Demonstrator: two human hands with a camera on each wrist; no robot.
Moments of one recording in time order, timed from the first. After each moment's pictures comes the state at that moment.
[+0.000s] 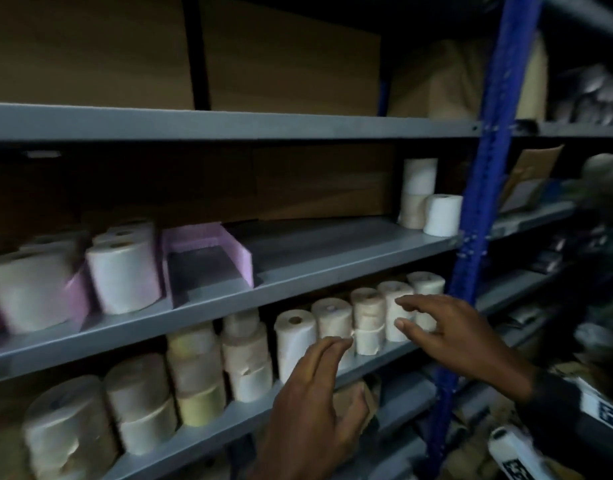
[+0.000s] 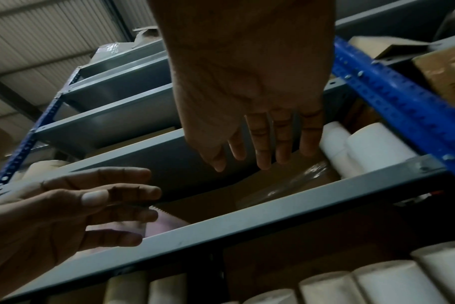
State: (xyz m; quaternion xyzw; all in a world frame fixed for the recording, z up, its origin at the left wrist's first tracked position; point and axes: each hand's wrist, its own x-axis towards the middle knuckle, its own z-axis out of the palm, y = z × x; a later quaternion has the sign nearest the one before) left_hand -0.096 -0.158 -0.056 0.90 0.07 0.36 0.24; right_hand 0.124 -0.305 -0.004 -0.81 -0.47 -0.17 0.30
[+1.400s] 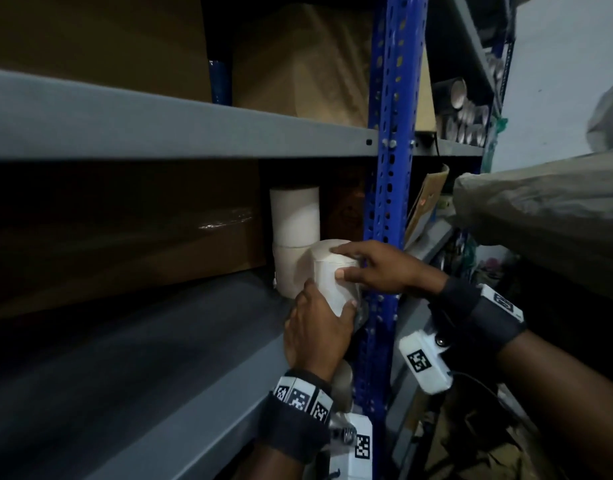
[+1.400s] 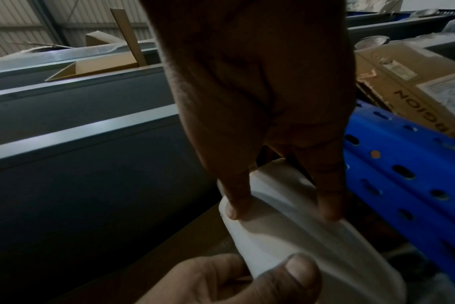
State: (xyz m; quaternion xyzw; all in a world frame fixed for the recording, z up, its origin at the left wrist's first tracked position) left_hand 0.446 -0.123 0.018 0.88 0.13 0.29 0.35; right_hand 0.525 -0.246 0.112 -0.88 -0.39 -0.08 0.24
